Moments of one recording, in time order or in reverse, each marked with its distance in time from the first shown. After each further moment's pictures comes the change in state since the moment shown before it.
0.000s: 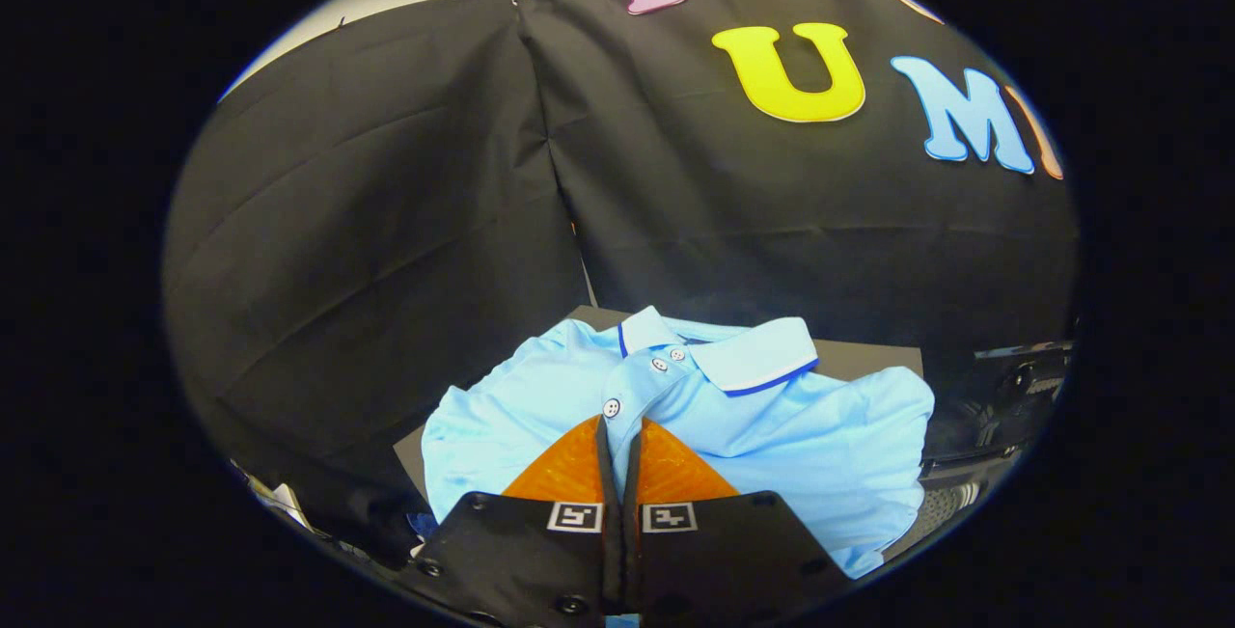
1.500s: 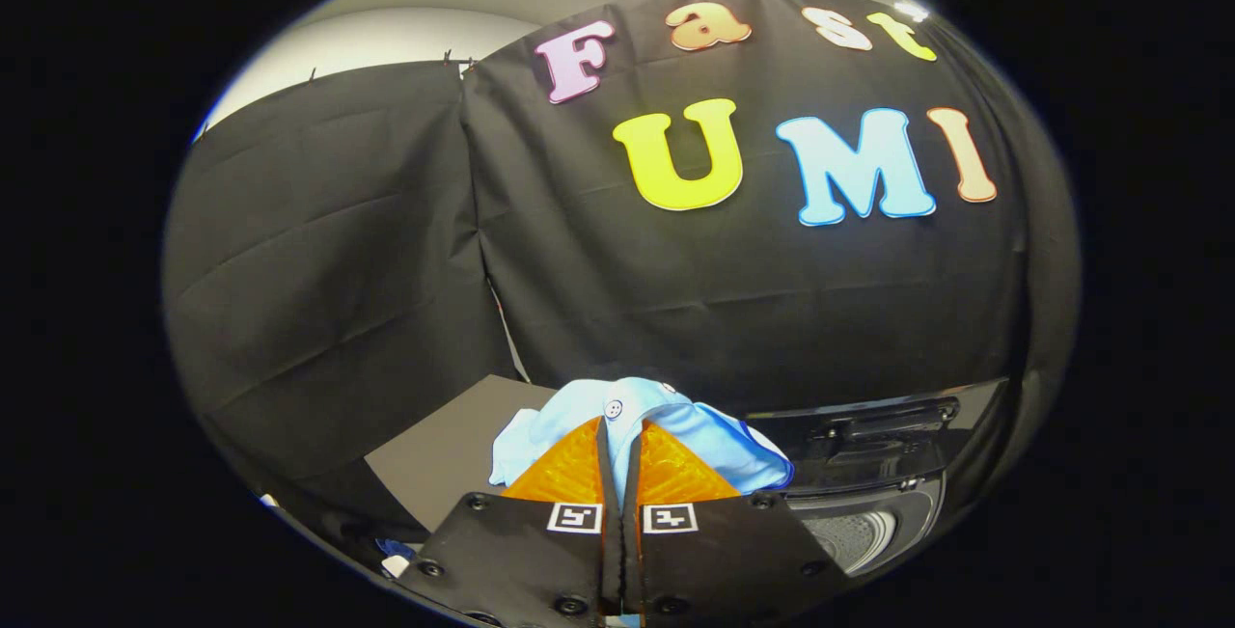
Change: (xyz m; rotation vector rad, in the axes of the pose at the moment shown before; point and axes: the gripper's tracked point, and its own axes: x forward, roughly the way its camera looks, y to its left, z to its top) arm -0.164 -0.142 0.050 0.039 -0.204 -0.194
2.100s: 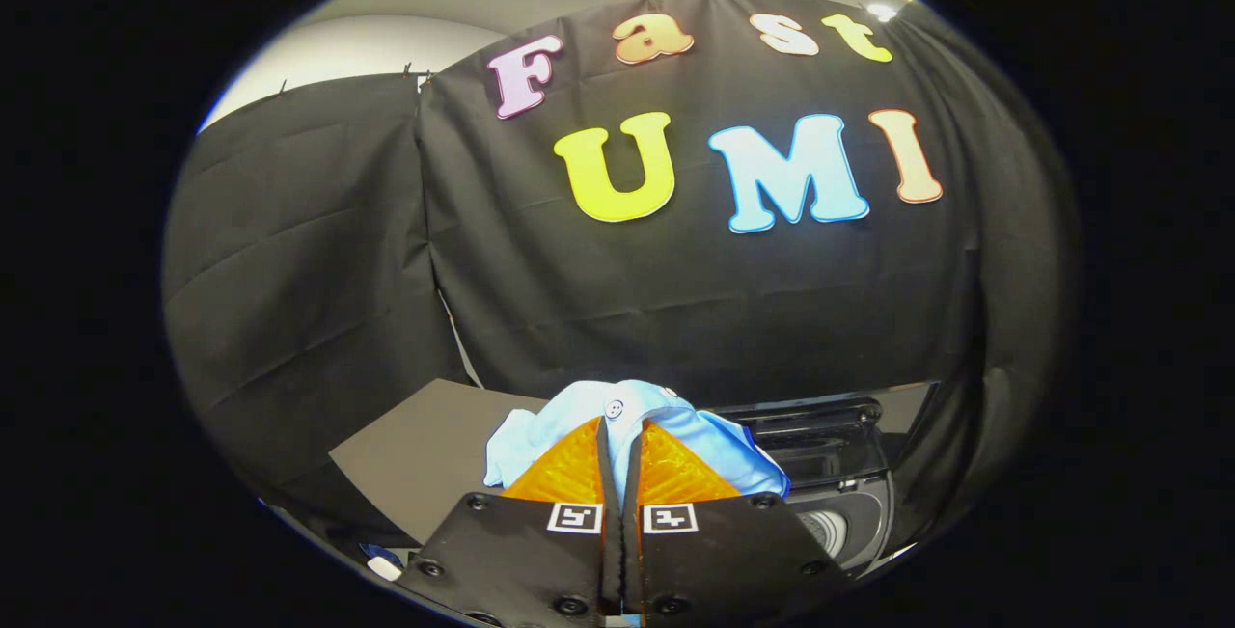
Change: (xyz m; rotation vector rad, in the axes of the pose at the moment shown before) arm -0.044 -0.079 0.006 0.023 -0.016 -0.119
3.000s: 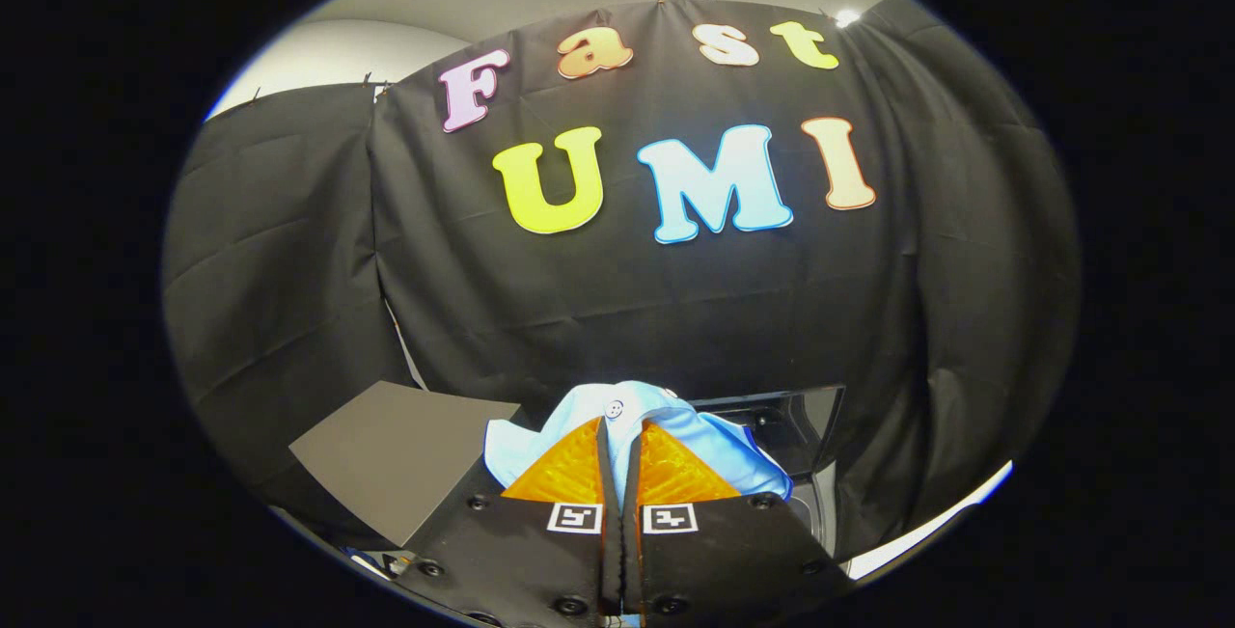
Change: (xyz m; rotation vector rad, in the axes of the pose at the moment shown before) arm -0.036 -0.084 -0.001 0.020 -0.023 -0.134
